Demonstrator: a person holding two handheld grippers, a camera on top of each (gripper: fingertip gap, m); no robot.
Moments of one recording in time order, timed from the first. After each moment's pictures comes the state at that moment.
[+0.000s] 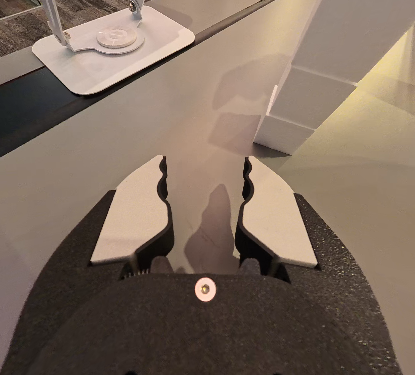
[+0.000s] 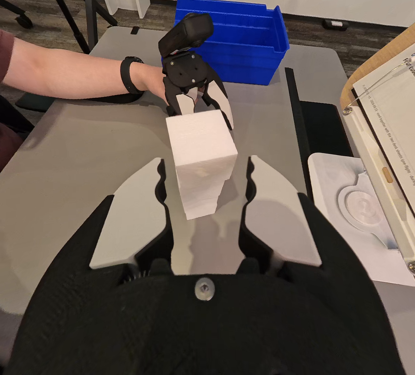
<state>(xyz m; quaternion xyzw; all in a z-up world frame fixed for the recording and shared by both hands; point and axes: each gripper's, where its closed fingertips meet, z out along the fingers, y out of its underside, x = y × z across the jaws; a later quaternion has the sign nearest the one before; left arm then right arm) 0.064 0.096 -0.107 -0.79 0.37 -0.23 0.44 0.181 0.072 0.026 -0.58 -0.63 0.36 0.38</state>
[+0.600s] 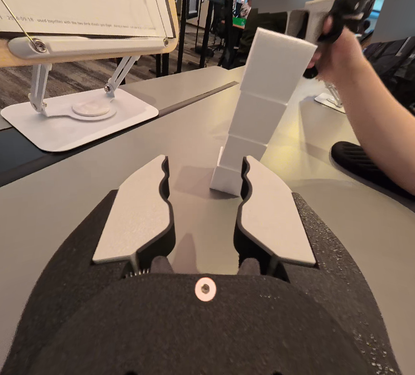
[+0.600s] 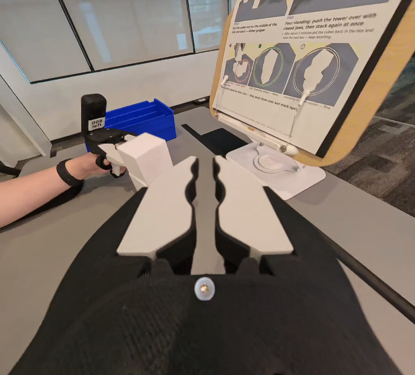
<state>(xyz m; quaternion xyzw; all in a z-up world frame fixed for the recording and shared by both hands) 0.076 0.076 -0.046 -0.69 0.34 -0.39 0.51 0.299 0.101 0.065 -0.66 -0.32 0.36 0.58</state>
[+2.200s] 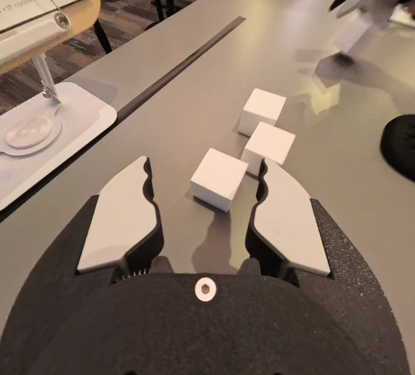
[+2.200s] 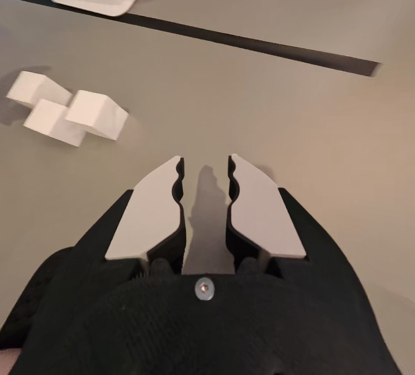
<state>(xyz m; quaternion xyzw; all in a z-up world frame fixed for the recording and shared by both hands) 0.220 0.075 -0.061 -0.74 0.43 -0.25 0.45 0.565 0.048 -0.072 -0.90 -0.14 0.16 0.39</state>
